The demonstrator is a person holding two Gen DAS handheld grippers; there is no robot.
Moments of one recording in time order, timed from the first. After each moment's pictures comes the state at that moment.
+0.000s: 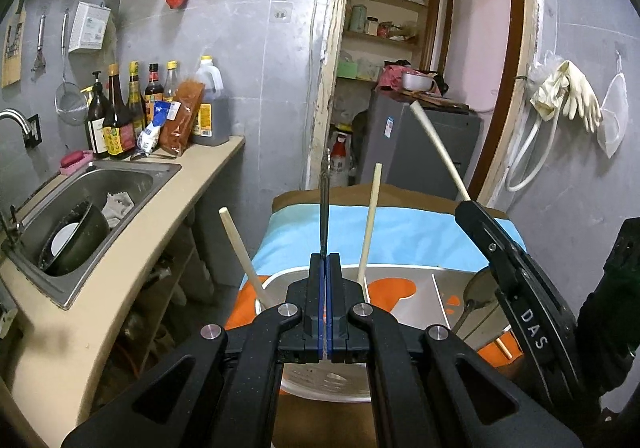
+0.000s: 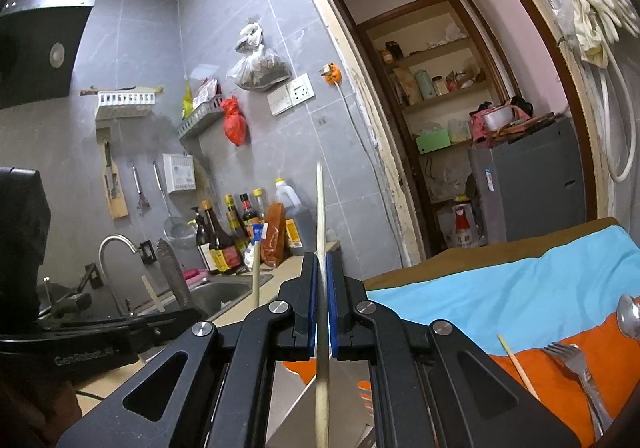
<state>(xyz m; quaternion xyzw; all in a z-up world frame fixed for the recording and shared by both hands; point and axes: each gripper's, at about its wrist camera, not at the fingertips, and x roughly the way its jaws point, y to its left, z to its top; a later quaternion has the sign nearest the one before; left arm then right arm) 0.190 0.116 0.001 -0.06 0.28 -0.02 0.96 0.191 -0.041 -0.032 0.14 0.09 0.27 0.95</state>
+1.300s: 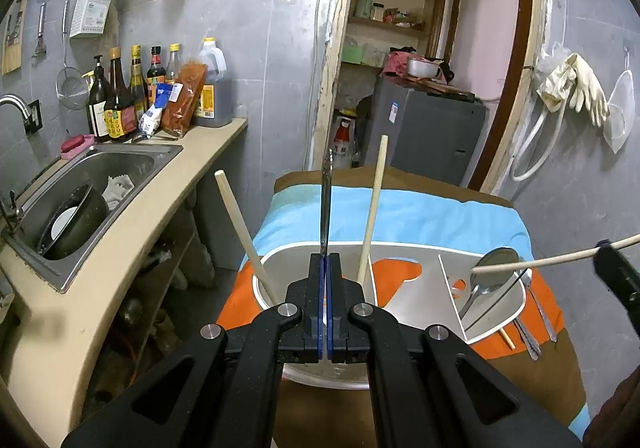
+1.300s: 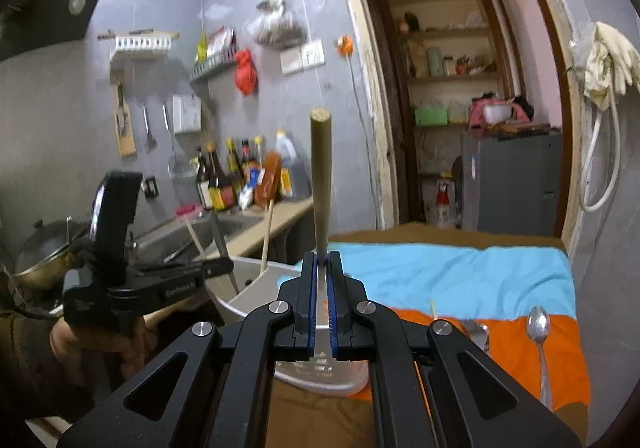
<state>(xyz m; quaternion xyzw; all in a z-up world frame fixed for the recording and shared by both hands) 0.191 0.114 -0.009 -0.06 0.31 -0.02 0.95 0.131 -0.076 0.017 0.03 0.18 0.27 0.95</state>
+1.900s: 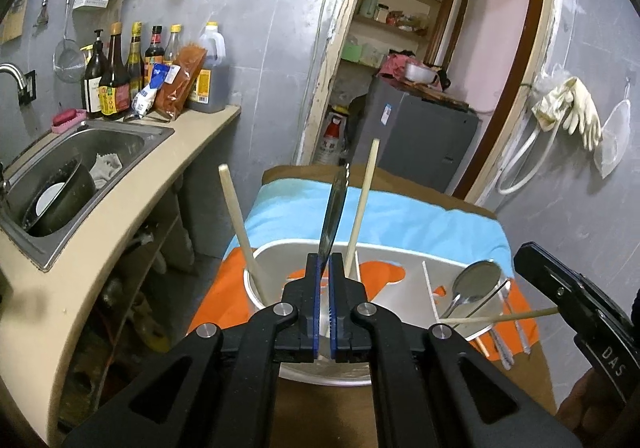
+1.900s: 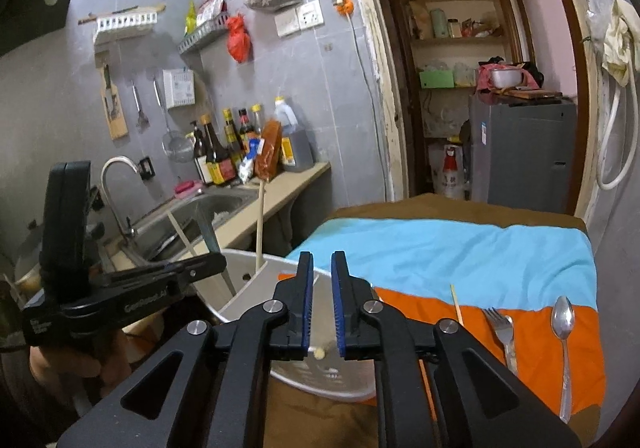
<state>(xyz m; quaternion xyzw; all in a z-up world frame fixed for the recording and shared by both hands) 0.190 0.123 -0.001 -0.12 0.31 -0.04 0.94 0.168 -0.059 0.012 0.04 0.24 0.28 0.93</state>
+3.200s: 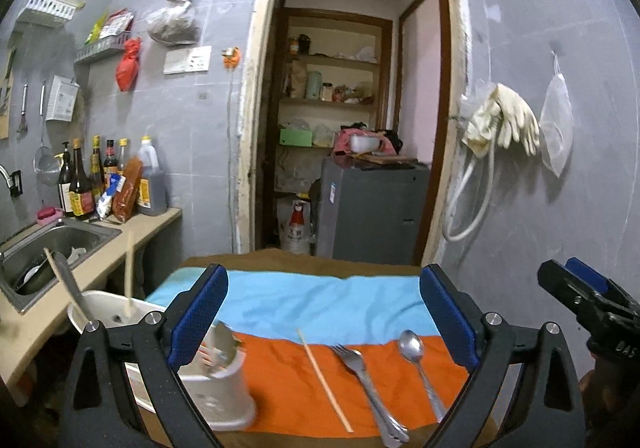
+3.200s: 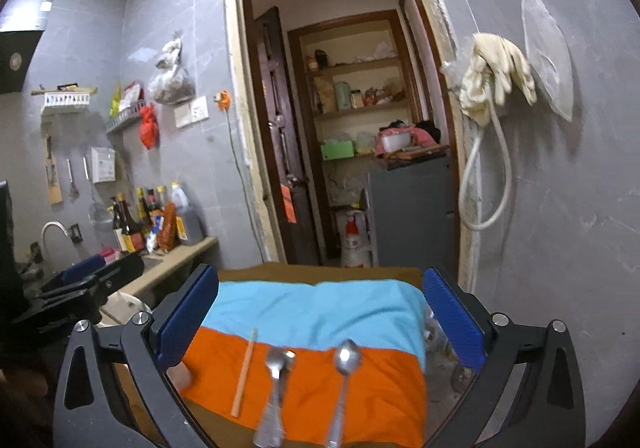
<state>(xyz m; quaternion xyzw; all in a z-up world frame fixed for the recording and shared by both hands) 0.167 -0.104 0.046 -0.03 0.15 -0.05 0.99 0.149 -0.295 0.031 0.06 0.12 0.14 0.98</state>
